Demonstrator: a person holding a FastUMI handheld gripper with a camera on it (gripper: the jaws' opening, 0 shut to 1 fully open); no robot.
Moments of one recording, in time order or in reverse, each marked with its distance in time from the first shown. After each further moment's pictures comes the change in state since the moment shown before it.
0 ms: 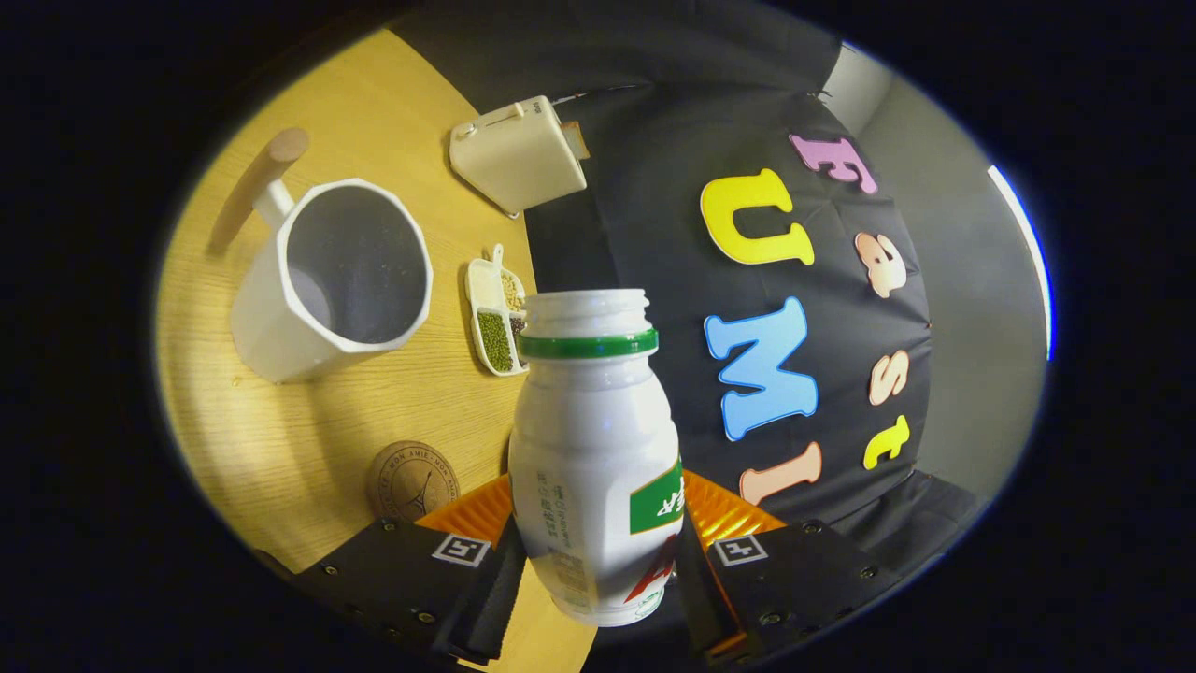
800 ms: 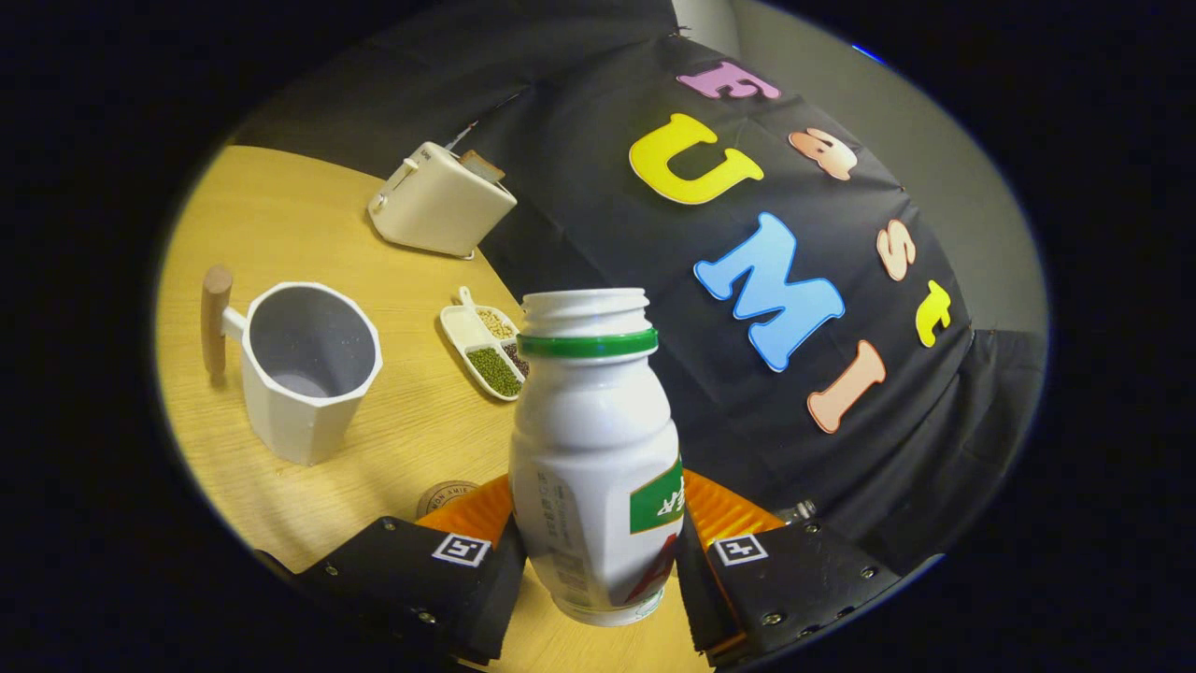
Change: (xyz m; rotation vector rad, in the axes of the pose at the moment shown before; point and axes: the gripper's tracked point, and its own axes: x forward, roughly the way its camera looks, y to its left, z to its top) arm 0.004 0.005 -0.014 0.425 0.001 0.093
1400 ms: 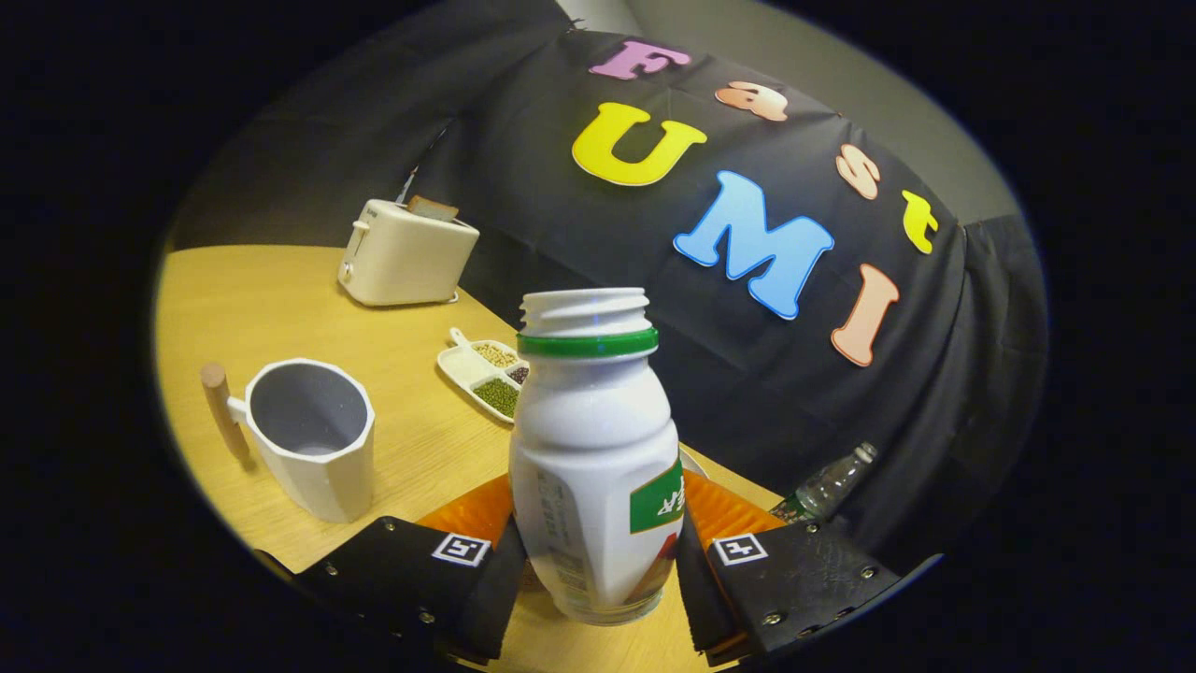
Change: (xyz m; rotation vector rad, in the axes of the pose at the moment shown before) arm 0.009 0.013 0.001 0.353 -0.023 0.075
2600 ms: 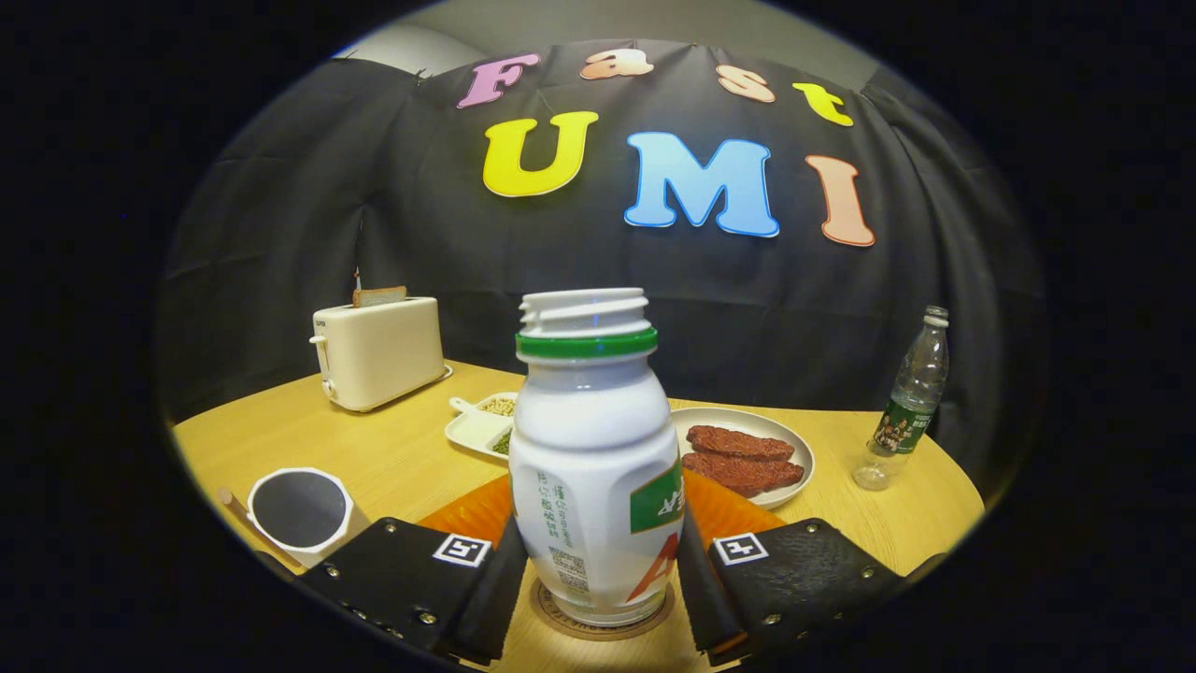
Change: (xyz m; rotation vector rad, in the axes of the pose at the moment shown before) arm 0.052 0.013 -0.010 0.403 -0.049 0.065
